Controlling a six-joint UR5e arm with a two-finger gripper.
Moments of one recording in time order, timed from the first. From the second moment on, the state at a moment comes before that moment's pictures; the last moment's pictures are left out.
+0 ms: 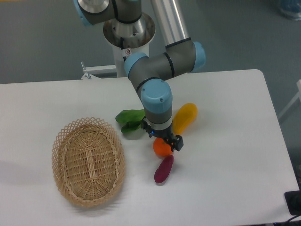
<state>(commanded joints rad) 2.38 -1.95 -1.81 -0.88 1.65 1.04</state>
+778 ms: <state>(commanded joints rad) 2.51 -2.00 -1.64 -0.85 1.56 1.05</state>
